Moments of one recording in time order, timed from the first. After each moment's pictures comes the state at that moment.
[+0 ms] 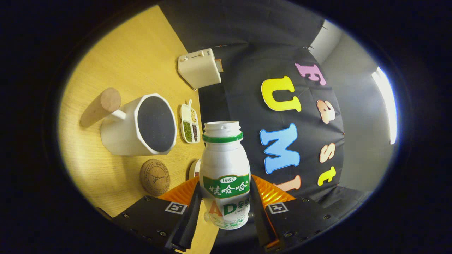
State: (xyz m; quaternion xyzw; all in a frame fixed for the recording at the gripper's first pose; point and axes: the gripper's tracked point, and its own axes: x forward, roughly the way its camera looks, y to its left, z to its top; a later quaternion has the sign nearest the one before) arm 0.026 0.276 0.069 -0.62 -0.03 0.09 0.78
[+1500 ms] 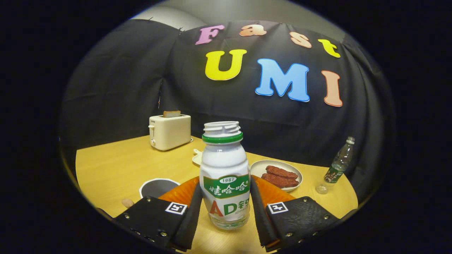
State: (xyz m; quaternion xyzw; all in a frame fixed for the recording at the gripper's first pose) arm 0.048 0.297 0.049 -0.06 0.09 0.22 0.97
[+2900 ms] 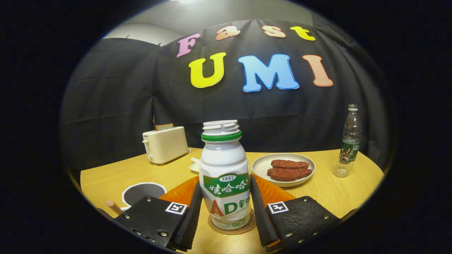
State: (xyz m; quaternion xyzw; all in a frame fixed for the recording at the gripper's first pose) arm 0.075 0.295 0.019 0.02 0.06 0.23 0.97
